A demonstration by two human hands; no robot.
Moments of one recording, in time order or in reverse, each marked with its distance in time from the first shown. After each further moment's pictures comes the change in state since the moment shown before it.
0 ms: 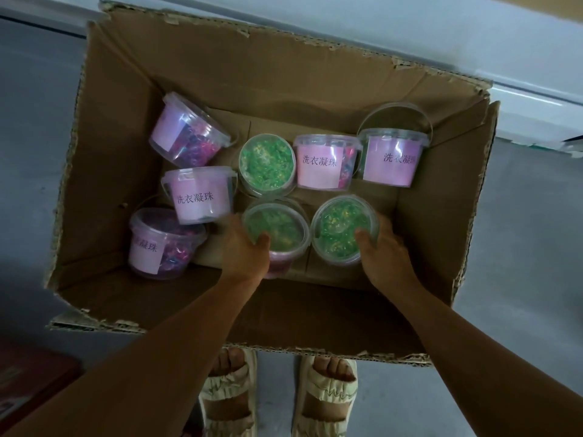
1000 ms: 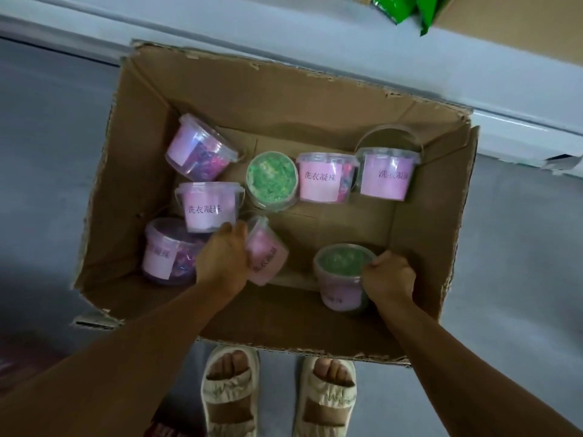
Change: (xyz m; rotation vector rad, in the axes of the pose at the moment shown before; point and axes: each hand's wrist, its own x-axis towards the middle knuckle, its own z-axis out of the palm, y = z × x) left_hand -0.007 0.011 -0.051 0.848 0.036 0.480; right_hand -0.017 -0.003 0.001 -0.260 0.135 0.246
